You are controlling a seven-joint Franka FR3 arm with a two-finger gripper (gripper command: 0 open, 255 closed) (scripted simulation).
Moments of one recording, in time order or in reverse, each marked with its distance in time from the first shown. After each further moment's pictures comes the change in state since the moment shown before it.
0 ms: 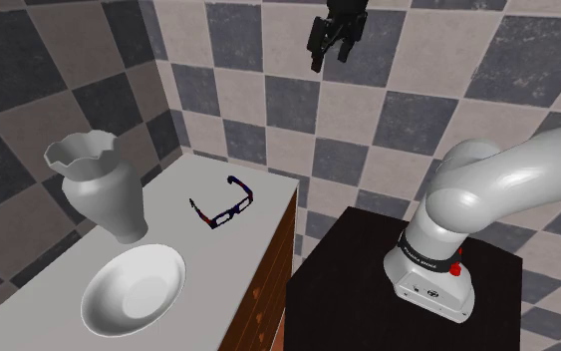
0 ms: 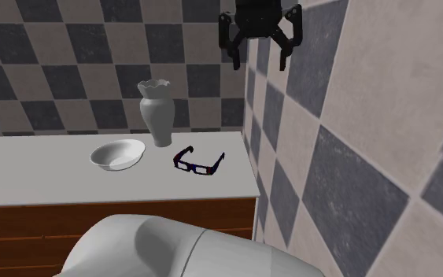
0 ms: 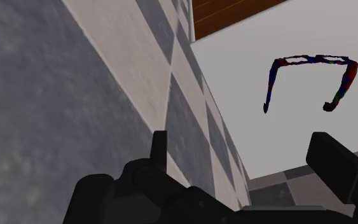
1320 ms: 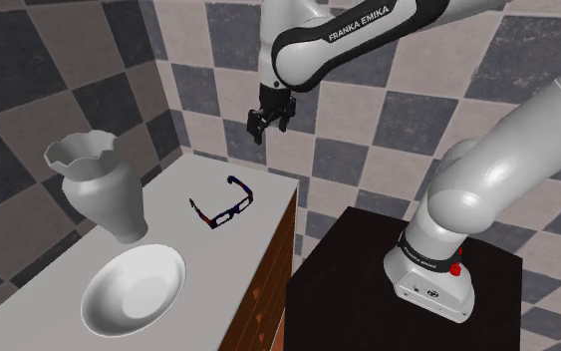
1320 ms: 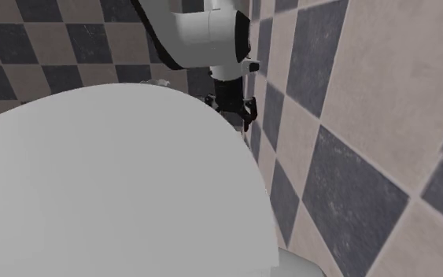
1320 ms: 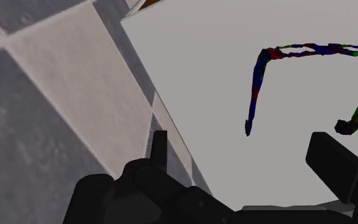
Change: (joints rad) arm 0.037 0.423 0.123 -0.176 0.039 0.555 0.139
